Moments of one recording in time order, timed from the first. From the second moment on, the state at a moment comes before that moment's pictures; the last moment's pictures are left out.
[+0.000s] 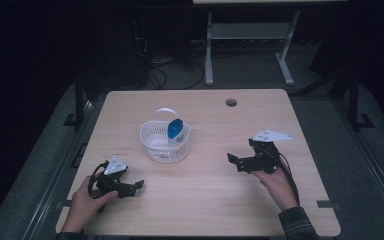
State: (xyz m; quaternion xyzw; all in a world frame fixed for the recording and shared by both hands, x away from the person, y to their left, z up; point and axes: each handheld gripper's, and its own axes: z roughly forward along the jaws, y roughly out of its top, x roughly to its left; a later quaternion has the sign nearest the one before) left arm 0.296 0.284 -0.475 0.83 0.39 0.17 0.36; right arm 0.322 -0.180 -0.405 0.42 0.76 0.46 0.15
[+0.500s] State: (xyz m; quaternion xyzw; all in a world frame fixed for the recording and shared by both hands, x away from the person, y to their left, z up) left arm 0.296 0.284 -0.475 0.83 0.39 0.17 0.36; right arm 0.300 -0.218 -0.438 0.45 0.77 0.43 0.15
